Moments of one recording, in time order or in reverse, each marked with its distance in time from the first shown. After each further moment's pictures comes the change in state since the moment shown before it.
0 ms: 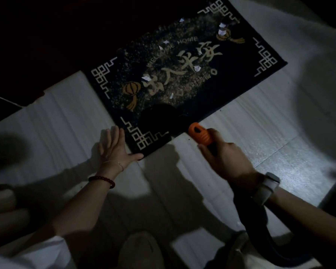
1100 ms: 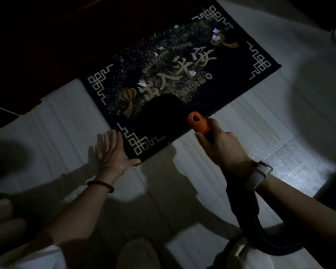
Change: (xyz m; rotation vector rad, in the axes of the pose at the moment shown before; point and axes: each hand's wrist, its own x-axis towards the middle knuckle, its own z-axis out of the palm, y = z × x) left_hand 0.000 0.013 -0.007 0.073 -0.039 -0.034; right_hand 0.029 0.001 -0.017 0.004 0.073 0.025
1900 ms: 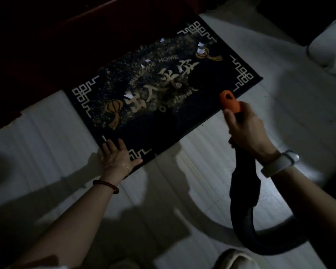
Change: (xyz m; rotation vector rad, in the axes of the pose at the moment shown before) left_hand 0.018 0.064 -0.011 0.228 -0.071 -0.087; right_hand 0.030 0.040 -0.066 0.313 0.252 0.128
